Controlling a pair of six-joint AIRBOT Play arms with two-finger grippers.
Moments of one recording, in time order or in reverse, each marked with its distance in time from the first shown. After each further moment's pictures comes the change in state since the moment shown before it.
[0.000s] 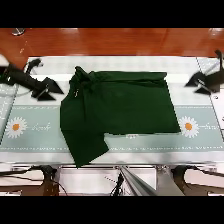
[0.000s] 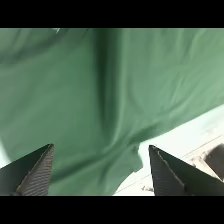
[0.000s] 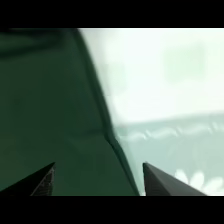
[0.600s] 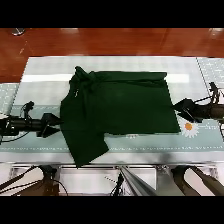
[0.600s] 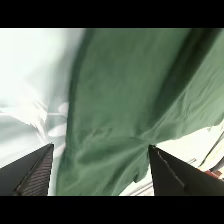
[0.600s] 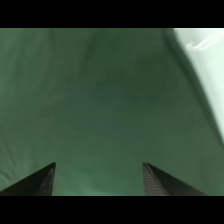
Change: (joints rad) left arm 0.246 0.262 -0.725 -0.202 0.273 0.237; right arm -0.051 0.406 -0.626 0.358 -0.201 -0.161
